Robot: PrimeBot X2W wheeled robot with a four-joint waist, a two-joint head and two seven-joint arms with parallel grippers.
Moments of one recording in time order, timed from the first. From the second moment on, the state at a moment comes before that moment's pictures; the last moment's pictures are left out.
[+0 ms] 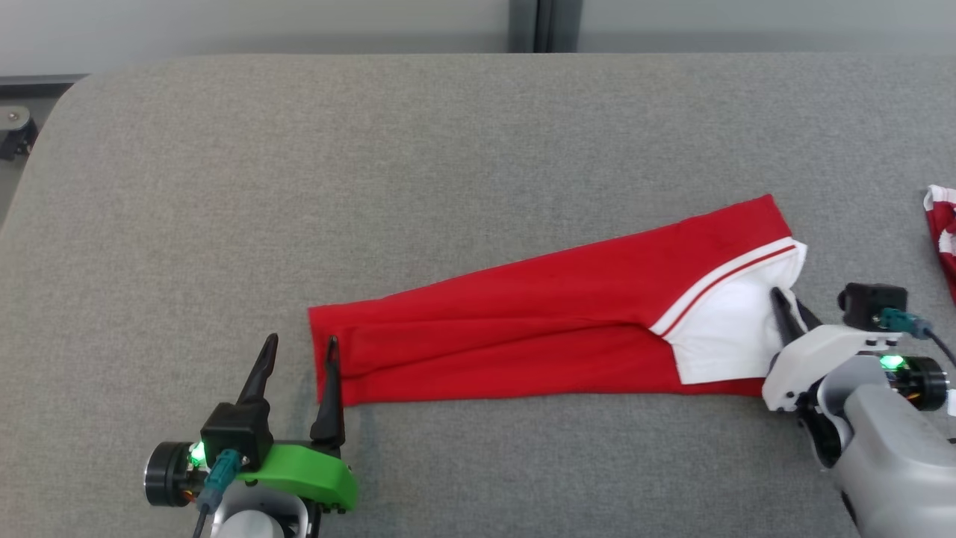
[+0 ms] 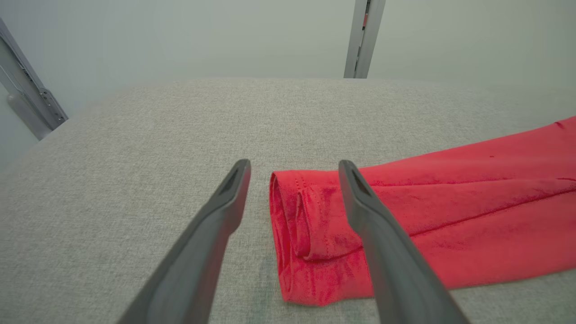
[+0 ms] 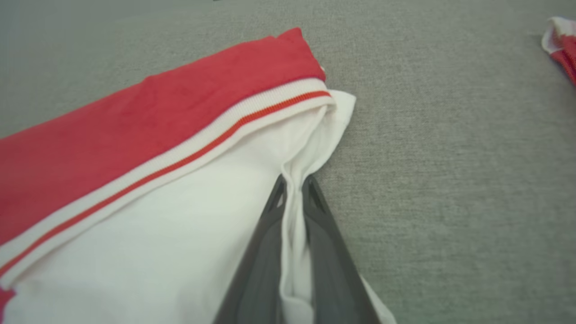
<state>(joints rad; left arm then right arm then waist) -0.11 0.05 -0.17 0.30 -0.16 -0.04 -0.26 -0.58 -0.21 0.15 1.02 0.42 0.13 -0.26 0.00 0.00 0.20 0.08</state>
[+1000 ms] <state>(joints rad) -0.10 0.05 -0.21 0.31 -0.16 -0.05 -0.26 -0.40 -0.08 0.28 0.50 0.43 0.13 -0.26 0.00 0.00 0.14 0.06</state>
